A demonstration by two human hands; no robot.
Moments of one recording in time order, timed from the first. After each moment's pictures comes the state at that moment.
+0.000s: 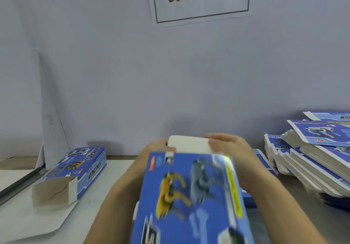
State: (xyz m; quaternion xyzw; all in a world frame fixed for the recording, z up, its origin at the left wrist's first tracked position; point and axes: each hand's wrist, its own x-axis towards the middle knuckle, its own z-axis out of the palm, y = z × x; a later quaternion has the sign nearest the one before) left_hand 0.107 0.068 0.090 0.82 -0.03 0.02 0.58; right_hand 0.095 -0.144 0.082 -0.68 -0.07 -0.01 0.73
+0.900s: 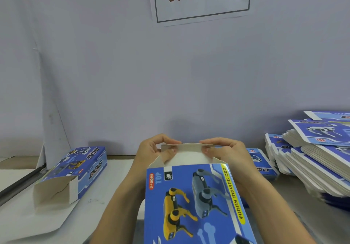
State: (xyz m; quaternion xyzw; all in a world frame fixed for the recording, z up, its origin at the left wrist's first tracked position) left_hand 0.087 0.066 0.085 0.74 -0.14 0.07 0.65; right_hand 0.082 -0.128 0.085 -0.65 -0.03 -0.04 0.76
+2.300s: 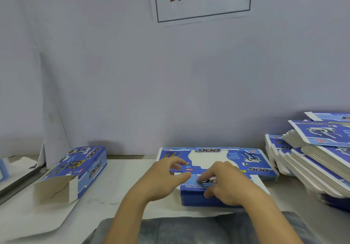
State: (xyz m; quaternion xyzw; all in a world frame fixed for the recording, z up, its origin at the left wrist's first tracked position) left_hand 0.092 0.056 0.050 0.91 -0.09 0.00 0.39; right_hand 0.096 -0.137 0.048 -0.97 -0.10 0.03 0.20
